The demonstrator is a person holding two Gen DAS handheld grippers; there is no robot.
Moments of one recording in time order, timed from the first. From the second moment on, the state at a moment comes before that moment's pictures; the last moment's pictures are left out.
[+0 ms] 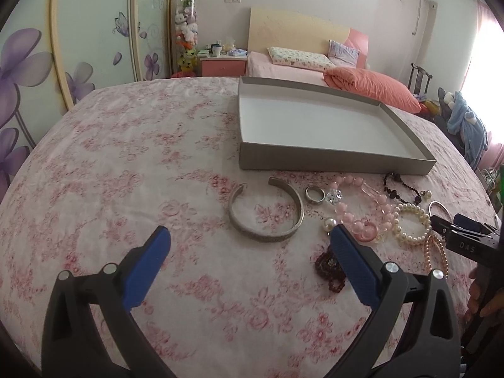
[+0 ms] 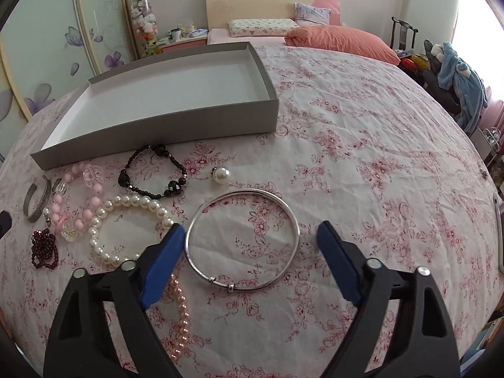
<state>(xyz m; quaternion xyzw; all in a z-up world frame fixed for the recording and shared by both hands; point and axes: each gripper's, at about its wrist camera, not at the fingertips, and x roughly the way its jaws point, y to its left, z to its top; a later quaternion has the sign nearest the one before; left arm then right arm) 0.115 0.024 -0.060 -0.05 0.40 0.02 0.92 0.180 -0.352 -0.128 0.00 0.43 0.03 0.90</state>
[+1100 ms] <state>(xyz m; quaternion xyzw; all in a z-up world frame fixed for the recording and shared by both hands) 0.174 0.014 -0.083 -0.03 0.45 0.04 0.89 0.189 -0.368 -0.127 0.01 0.43 0.03 0.90</state>
